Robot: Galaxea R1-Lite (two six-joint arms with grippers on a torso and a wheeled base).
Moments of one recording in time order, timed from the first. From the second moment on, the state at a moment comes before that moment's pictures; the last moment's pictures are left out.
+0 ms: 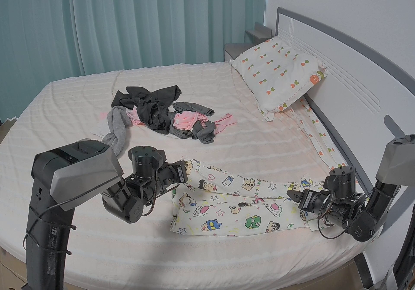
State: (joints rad) left arm -0.38 2.47 -1.02 -1.19 -0.03 -0.32; right arm 0.35 2.11 -0.38 -1.15 -0.17 0.56
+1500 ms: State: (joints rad) left arm -0.43 2.62 -0.65 -1.55 -0.03 0.01; right arm 0.35 2.11 -0.38 -1.14 -0.17 0.56
